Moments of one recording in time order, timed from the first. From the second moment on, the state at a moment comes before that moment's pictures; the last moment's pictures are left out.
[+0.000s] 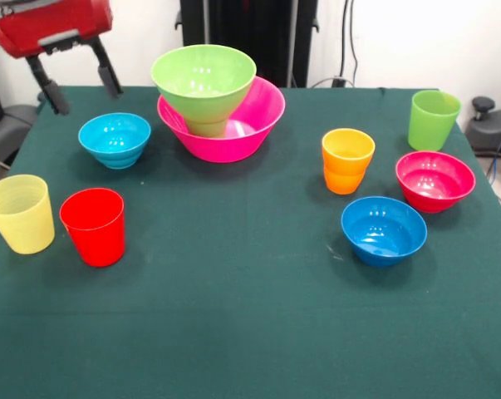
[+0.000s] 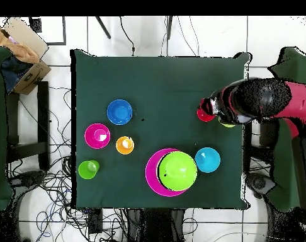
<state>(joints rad) -1.04 -0.61 0.91 1.42 -0.54 1.18 1.42</state>
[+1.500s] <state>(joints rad) -1.06 -0.55 0.92 1.26 -0.55 1.23 1.23</state>
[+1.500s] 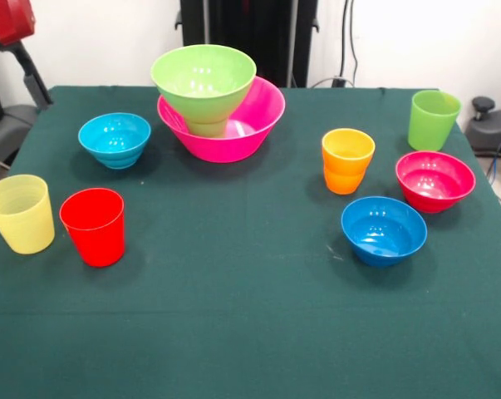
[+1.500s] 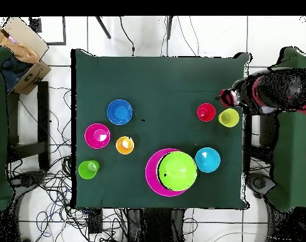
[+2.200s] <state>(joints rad) -1.06 -0.51 0.92 1.29 -0.57 1.20 1.23</state>
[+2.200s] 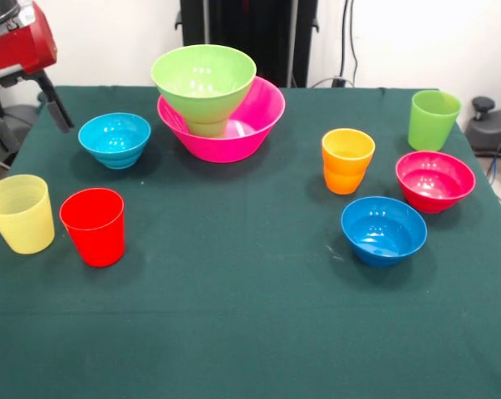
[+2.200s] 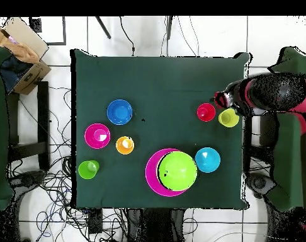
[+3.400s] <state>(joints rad) -1.12 -0.51 0.92 1.33 -0.46 0.95 1.23</state>
